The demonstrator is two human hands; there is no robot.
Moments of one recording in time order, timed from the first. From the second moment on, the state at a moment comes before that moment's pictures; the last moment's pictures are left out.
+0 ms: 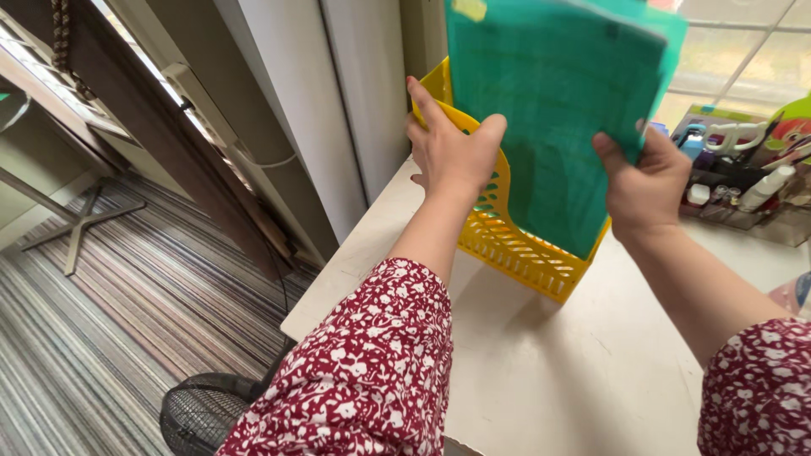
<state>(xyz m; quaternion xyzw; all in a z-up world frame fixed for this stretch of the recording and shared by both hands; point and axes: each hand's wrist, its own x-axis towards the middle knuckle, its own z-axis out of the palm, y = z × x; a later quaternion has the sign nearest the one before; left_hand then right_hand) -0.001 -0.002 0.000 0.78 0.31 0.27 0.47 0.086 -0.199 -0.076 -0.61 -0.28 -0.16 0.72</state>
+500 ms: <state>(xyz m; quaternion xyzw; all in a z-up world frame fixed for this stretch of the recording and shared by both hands) 0.000 -0.019 0.019 0.82 0.33 0.30 0.36 0.073 -0.199 -0.087 -0.75 -0.17 -0.16 0.62</state>
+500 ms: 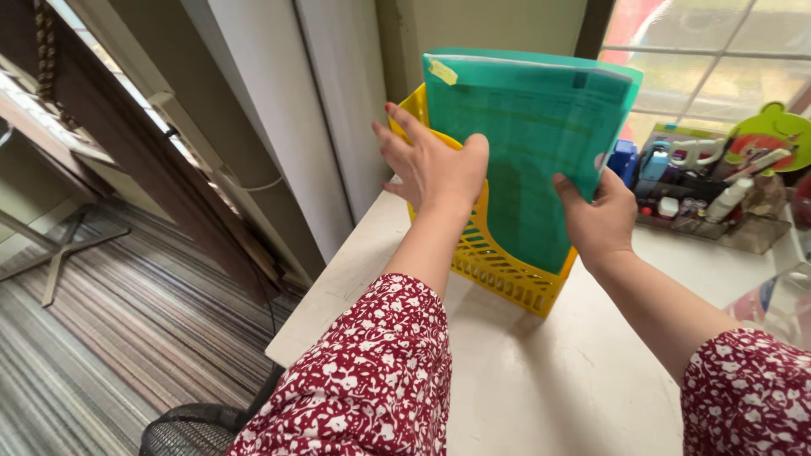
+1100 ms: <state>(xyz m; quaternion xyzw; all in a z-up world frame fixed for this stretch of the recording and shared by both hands) 0.009 -0.054 0.046 0.96 0.16 0.23 -0.04 0.079 -0.203 -0.048 -0.71 -0.18 -0.19 0.65</state>
